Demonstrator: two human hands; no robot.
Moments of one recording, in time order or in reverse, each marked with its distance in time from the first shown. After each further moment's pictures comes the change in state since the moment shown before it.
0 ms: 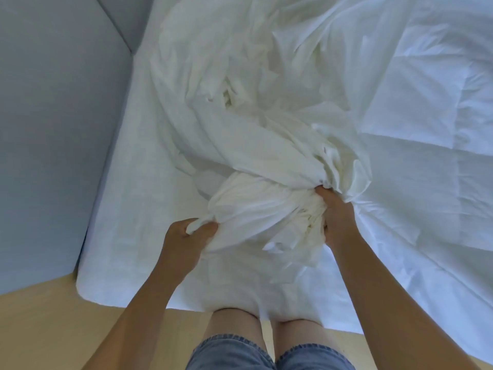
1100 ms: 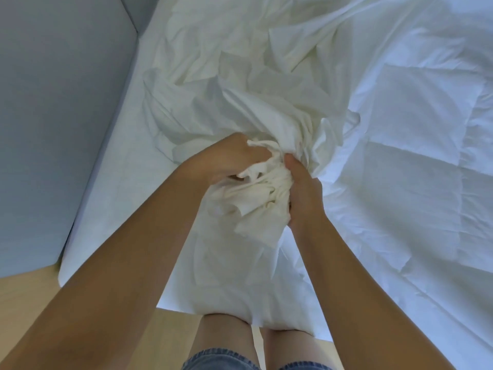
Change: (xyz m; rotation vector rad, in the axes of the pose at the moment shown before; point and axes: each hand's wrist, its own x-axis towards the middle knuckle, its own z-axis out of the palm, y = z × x) left_hand 0.094 0.099 0.038 0.409 -0.305 0.233; right_hand -0.015 0.003 0.088 0.021 -0.113 0.055
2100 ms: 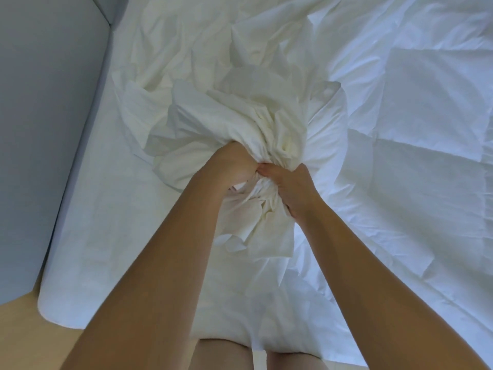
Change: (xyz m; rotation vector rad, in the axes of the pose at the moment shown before) left_hand 0.070 -0.003 0.030 0.339 0.089 -0.202; right_hand 0.071 -0.008 0.002 -0.389 -0.280 -0.143
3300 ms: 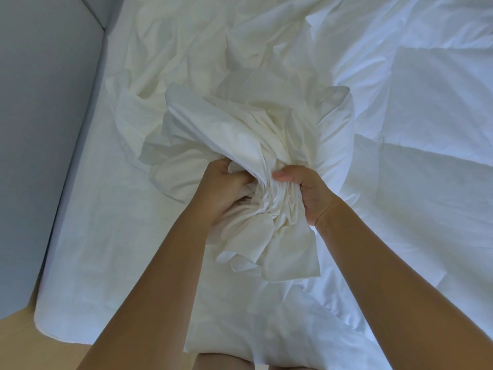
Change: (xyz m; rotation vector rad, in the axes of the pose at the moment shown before) left_hand -0.008 -0.025 0.011 -0.763 0.043 0.075; right_hand 0.022 -0.011 -0.023 0.259 -0.393 0.267
